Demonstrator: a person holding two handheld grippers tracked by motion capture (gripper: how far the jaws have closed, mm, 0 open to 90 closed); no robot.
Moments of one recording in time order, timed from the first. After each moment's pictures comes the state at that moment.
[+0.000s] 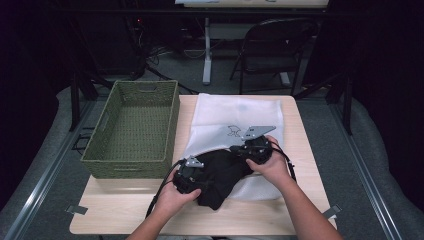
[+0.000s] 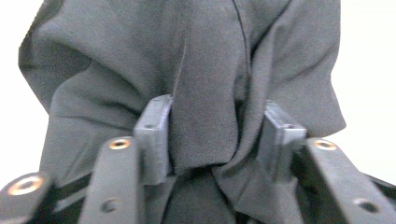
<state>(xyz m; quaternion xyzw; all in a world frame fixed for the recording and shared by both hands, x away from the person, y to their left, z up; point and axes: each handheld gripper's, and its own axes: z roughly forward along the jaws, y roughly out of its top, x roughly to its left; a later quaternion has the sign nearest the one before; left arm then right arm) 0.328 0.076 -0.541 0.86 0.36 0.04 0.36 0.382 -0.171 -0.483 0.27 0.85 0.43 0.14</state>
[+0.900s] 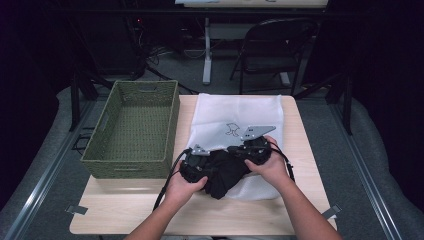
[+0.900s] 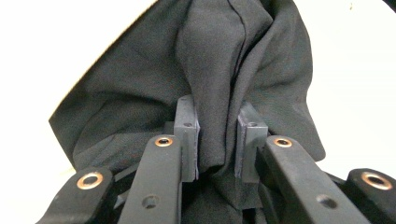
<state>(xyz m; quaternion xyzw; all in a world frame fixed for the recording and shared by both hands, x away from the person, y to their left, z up) 0.347 0.054 -0.514 0.84 0.37 0.05 0.38 0.377 -0.166 -0.478 0.26 0.85 0.45 0.13</state>
